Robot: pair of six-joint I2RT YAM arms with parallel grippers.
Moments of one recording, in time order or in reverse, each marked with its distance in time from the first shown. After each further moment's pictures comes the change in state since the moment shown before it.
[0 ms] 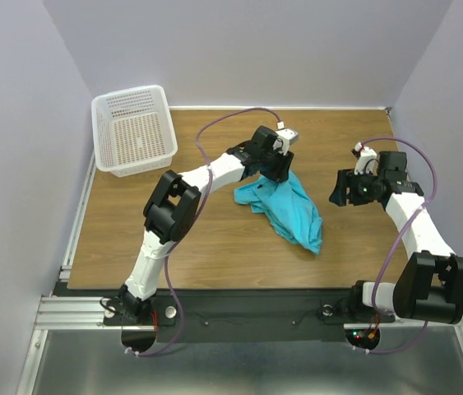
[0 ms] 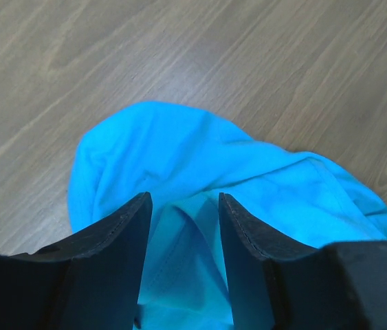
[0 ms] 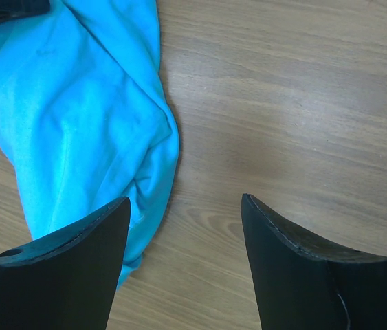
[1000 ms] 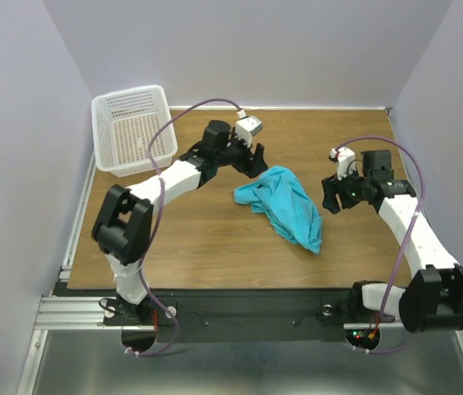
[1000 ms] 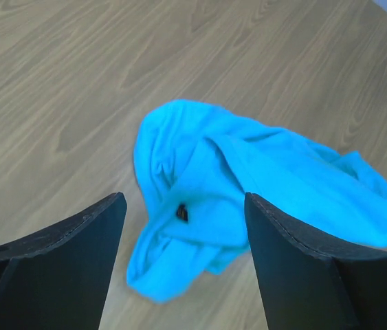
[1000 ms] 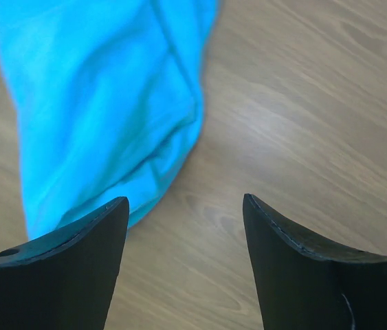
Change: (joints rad) left arm 0.175 -0.483 -0.531 0.299 0.188 0.062; right arm 0.230 -0.104 0.031 -0.154 0.100 -0.277
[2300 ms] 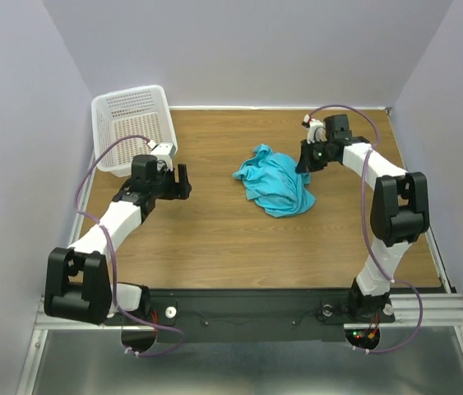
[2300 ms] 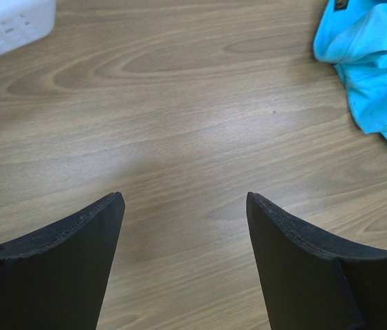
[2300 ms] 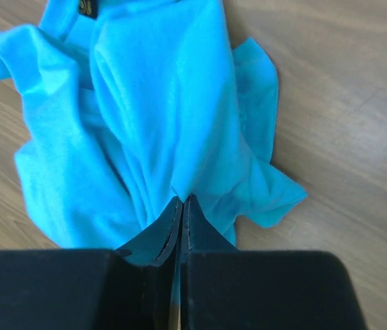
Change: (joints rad) left arm 0.372 -0.414 -0.489 -0.166 -0.252 -0.083; right arm 0.037 0.729 0.447 0.247 -0.121 0.370
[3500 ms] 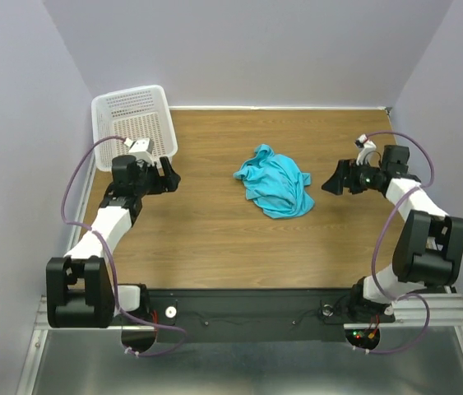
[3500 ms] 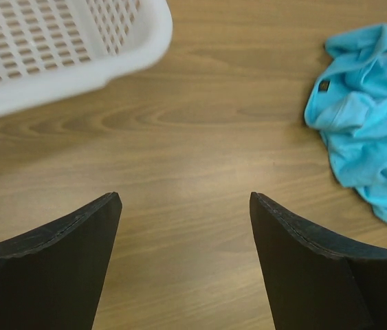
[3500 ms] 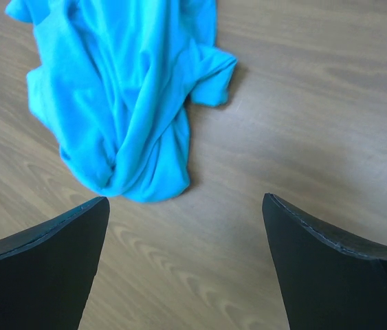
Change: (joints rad) left arm 0.175 -0.088 -0.055 0.165 0.113 -0.082; right arm -0.360 -0.418 -0.476 0.156 -0.306 -0.100
